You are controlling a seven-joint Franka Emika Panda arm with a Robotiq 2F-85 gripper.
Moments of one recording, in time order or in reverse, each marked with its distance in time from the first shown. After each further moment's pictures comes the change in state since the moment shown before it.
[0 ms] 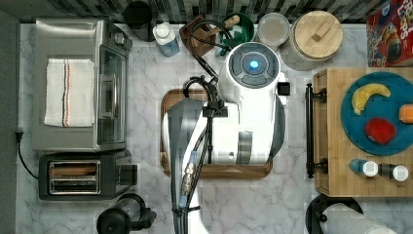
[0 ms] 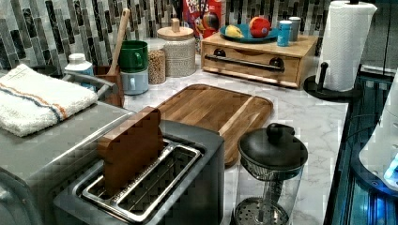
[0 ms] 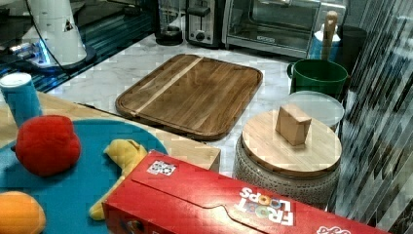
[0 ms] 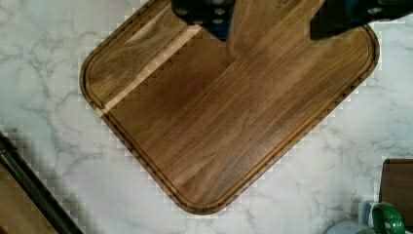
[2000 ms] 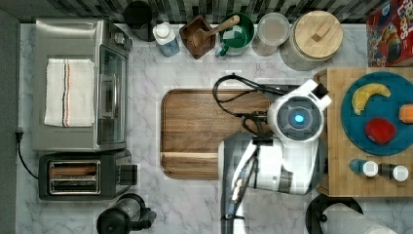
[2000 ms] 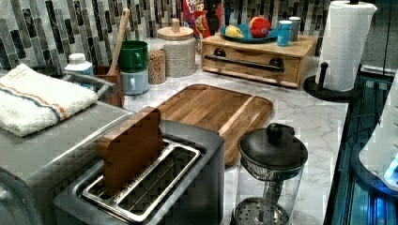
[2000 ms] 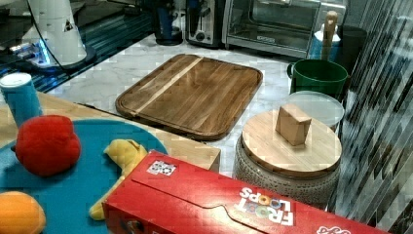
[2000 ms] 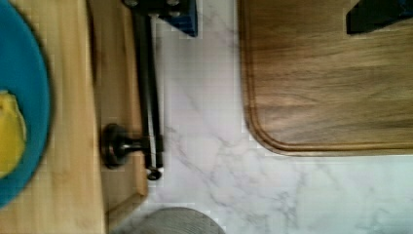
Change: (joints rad) arm -0.144 -0.080 -0.074 -0.315 -0.203 0.407 -0.790
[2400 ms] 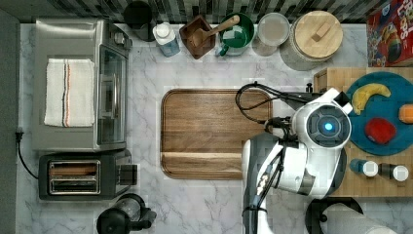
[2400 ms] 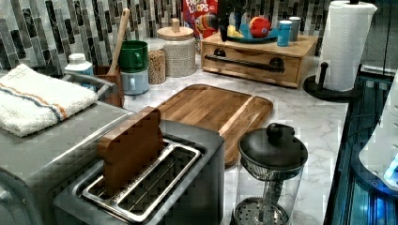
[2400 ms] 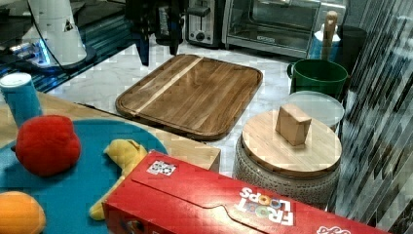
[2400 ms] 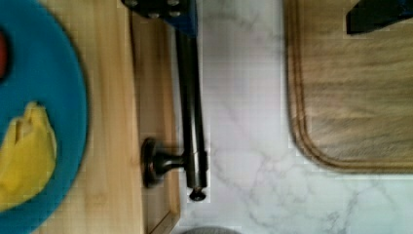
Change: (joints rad) arm -0.023 0.050 -0.080 -0.031 0.002 0.106 -0.105
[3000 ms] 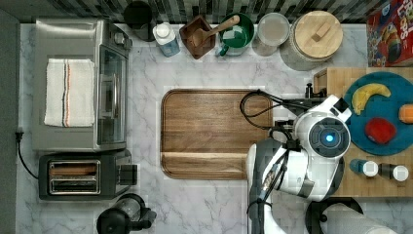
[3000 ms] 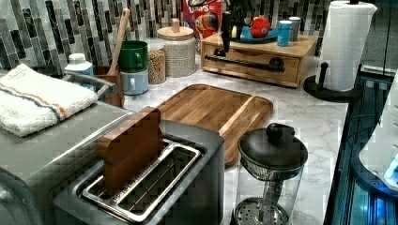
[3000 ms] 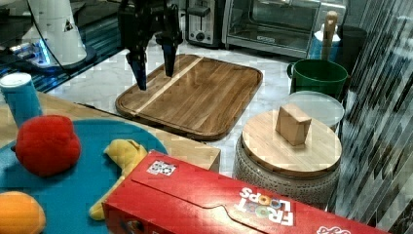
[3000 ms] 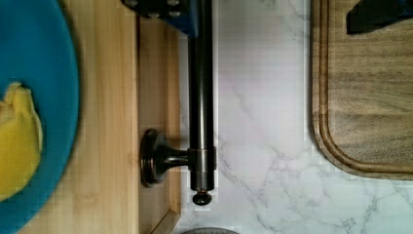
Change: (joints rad) arm -0.010 0.041 -0.027 -0.072 0.016 0.154 -0.071
